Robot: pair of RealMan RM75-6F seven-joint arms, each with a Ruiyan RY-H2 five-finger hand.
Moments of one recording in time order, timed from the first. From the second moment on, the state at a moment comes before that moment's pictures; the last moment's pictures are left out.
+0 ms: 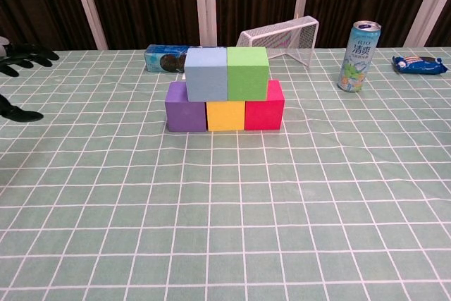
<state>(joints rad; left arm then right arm) -0.62 -1.24 -0.20 -1.90 0.69 1.13 0.42 0.24 -1.19 0.17 -1.69 -1.12 1.25 -0.14</state>
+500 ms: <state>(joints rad) -0.82 -1.41 -0.23 -1.76 0.43 1.07 0.63 0.24 -1.20 0.18 -1.68 -1.11 1.25 -0.12</state>
